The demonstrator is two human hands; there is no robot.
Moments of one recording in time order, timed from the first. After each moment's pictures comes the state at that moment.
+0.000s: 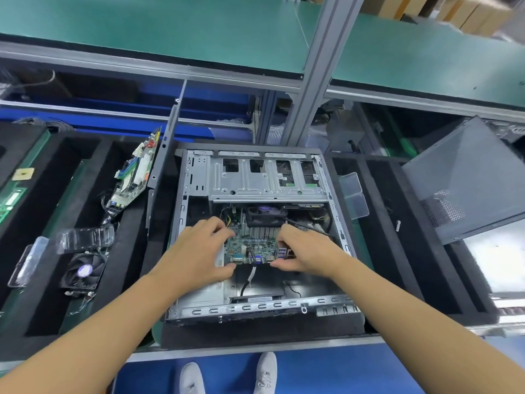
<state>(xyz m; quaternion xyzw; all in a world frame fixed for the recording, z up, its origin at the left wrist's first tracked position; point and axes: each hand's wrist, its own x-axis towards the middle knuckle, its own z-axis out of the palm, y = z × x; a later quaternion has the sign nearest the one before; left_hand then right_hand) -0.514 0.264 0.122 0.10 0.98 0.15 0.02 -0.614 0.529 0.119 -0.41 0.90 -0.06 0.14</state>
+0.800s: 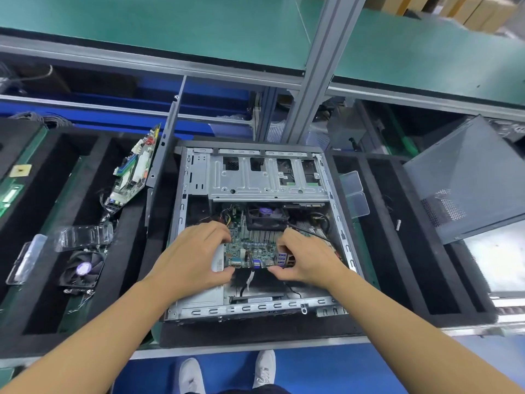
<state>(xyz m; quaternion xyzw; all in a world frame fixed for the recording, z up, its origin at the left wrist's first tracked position) -0.507 0.257 0.115 0.14 0.97 0.19 -0.03 -0.592 0.526 0.118 -0.39 0.91 -0.11 0.08</state>
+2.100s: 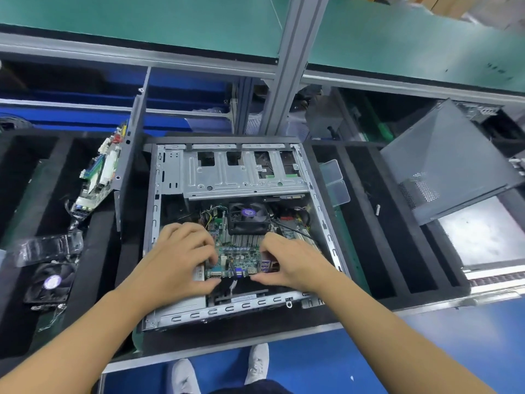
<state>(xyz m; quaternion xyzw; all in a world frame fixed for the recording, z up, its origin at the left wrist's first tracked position) -0.508 0.258 0.111 0.25 0.95 0.19 -0.07 -0.572 0.529 0.135 -0.38 0.91 -0.10 0.15</state>
